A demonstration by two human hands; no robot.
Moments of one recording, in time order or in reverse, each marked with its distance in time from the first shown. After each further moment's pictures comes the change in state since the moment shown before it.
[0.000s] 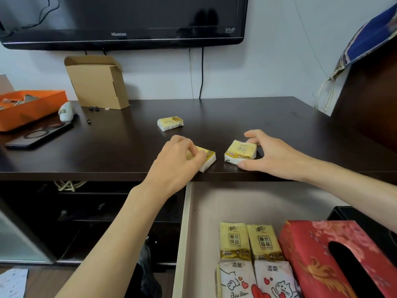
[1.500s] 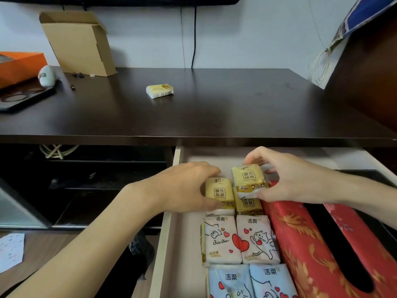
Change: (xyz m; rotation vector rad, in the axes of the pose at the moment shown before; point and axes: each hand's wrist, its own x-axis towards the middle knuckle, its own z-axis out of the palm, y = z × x) left_hand -0.079 0.021 0.027 0.223 -0.613 0.331; right_hand -0.116 -0.002 0.010 -0.008 -0.276 -0.011
